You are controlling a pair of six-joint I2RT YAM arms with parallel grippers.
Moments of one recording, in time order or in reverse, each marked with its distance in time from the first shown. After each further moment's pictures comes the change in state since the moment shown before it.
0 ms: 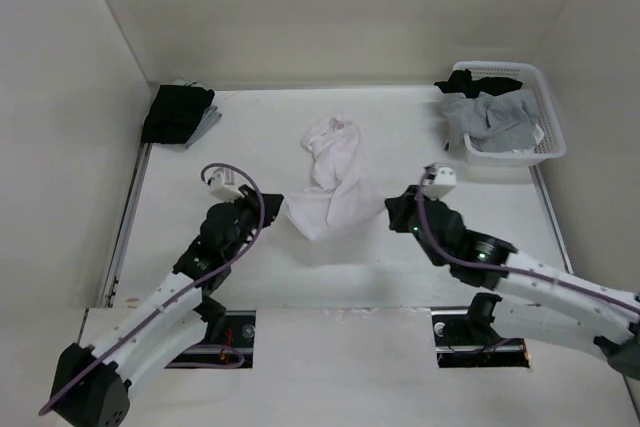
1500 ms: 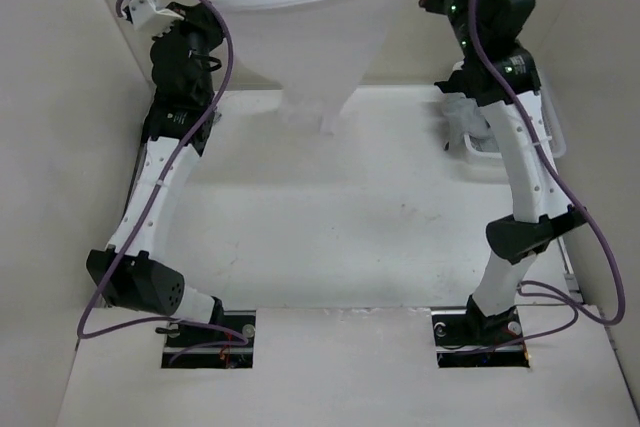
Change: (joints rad) left arm 0.325 0.719 1.316 -0.021 -0.204 0.297; right arm -0.649 0.851 1.650 -0.172 -0.487 -0.346
